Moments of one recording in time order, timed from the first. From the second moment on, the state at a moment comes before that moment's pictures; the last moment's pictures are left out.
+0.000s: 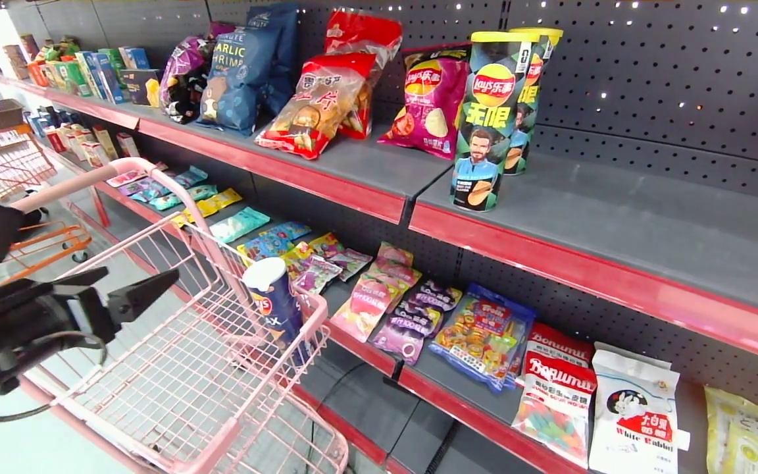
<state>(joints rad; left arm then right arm) -0.05 1.29 -0.39 -0.69 -0.19 -0.11 0.00 0.00 0.00 0.00 0.02 0.00</state>
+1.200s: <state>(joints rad) -0.16 2.21 -0.62 -1.32 -0.37 0.01 0.00 0.00 0.00 0.00 0.02 0.00</state>
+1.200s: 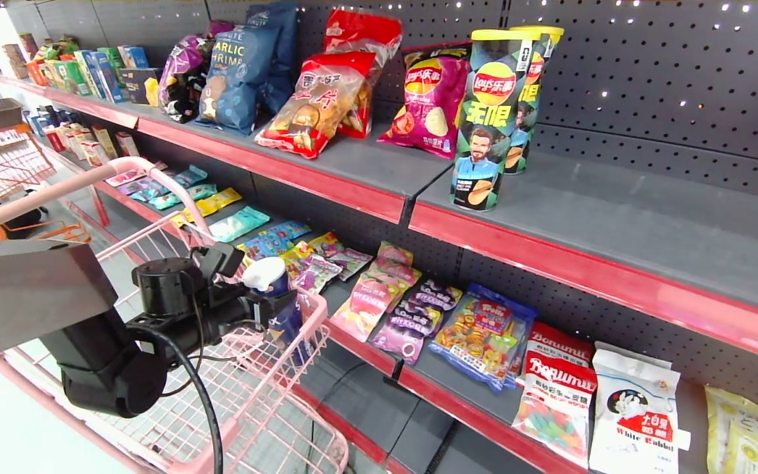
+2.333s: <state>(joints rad) -0.11 1.05 -0.57 -0.20 -0.35 -0.04 0.00 0.00 0.00 0.00 0.02 0.00</state>
